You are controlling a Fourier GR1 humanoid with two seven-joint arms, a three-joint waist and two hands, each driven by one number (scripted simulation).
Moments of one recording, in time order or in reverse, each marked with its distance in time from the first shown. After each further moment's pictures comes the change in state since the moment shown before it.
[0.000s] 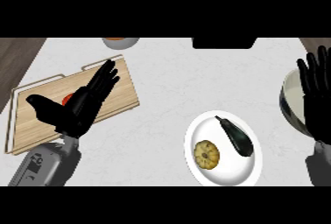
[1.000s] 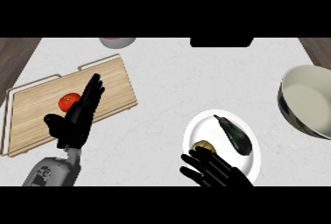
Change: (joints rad) left arm 0.119 -0.031 0.009 0.058 -0.178 0.162 -0.101; right arm 0.280 -0.044 0.763 -0.157 1.115 -0.248 -0.110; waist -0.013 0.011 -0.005
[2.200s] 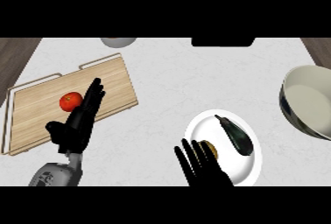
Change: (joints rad) left arm 0.044 -0.045 0.025 -0.014 -0.054 -0.031 -0.018; right arm 0.016 0.236 0.087 -0.134 0.565 0.581 0.771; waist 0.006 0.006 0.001
